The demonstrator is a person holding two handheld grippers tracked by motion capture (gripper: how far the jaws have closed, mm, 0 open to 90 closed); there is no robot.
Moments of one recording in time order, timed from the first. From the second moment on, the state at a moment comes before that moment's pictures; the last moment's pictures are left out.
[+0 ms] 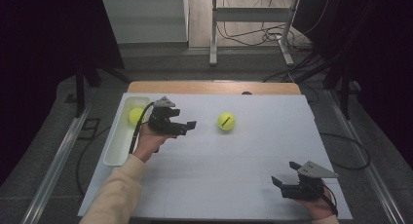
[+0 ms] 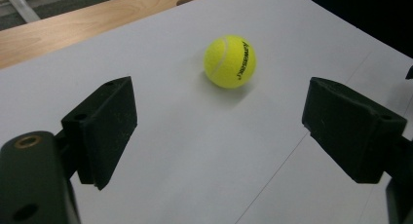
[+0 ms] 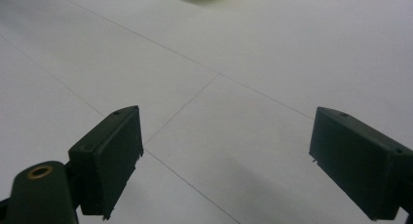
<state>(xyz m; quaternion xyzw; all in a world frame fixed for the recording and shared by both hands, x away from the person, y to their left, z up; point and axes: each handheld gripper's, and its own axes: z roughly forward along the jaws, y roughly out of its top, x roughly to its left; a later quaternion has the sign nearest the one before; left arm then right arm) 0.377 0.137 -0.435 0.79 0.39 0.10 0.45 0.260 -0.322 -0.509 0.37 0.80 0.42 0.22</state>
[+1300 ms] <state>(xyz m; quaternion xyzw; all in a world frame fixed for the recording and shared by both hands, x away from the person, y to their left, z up) 0.393 0.091 -0.448 0.81 0.37 0.09 0.44 0.260 -0.323 -0.509 0.37 0.80 0.43 0.22</state>
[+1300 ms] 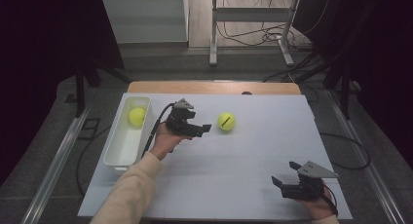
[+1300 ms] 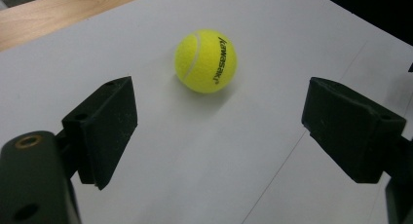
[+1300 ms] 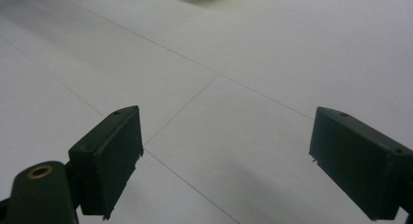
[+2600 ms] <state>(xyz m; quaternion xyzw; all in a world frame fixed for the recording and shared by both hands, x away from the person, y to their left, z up) 0.415 0.054 -0.470 0.82 0.38 0.07 0.42 0.259 -0.324 -0.509 0.37 0.80 0.43 0.22</state>
